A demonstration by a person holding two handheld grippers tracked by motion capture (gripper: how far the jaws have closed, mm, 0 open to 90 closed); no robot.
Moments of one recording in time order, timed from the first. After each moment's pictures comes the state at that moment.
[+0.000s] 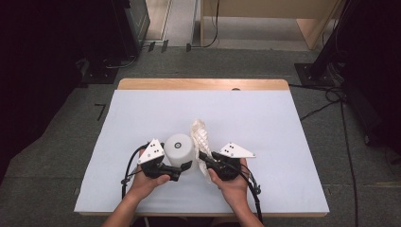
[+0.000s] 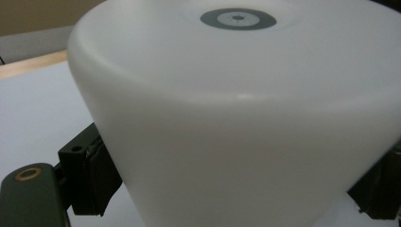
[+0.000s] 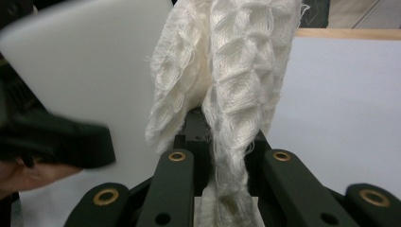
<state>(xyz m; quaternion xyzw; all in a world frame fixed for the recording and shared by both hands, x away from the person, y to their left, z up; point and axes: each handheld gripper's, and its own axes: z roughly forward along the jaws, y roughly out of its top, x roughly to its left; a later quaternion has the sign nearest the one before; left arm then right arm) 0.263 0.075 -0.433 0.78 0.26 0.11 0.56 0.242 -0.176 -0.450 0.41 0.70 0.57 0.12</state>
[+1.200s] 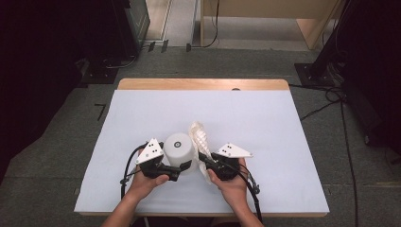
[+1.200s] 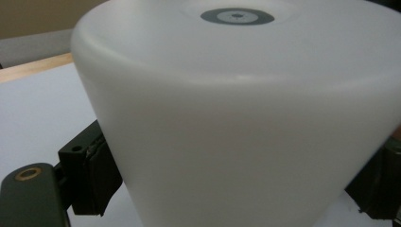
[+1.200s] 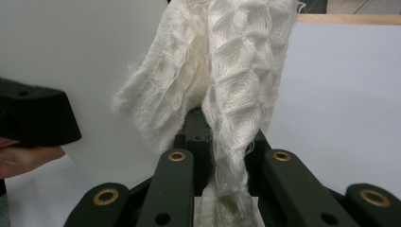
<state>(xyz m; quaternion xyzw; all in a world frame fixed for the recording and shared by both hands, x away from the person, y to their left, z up) 0.262 0.071 -0.434 0.78 0.26 0.11 0.56 0.245 -0.176 -0.457 0.42 0.71 0.55 0.12</state>
